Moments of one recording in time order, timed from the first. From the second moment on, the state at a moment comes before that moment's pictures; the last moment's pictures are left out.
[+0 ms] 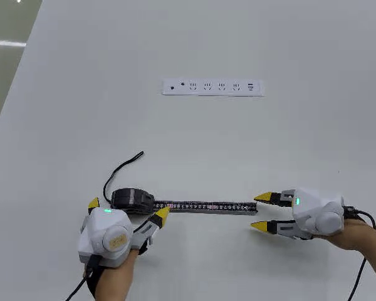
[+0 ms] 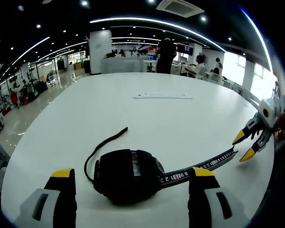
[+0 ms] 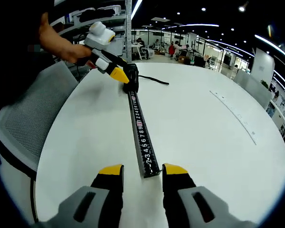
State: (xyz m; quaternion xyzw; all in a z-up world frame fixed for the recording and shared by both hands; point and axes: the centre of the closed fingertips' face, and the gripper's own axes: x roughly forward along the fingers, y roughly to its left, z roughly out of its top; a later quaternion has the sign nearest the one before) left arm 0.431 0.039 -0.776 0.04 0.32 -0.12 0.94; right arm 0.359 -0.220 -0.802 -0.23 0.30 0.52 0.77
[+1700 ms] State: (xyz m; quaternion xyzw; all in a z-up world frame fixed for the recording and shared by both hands) left arm 0.439 0.049 -0.796 -0.01 0.36 -0.07 0.93; right arm 0.369 -0.224 -0.821 -0.24 0.34 0.54 0.73
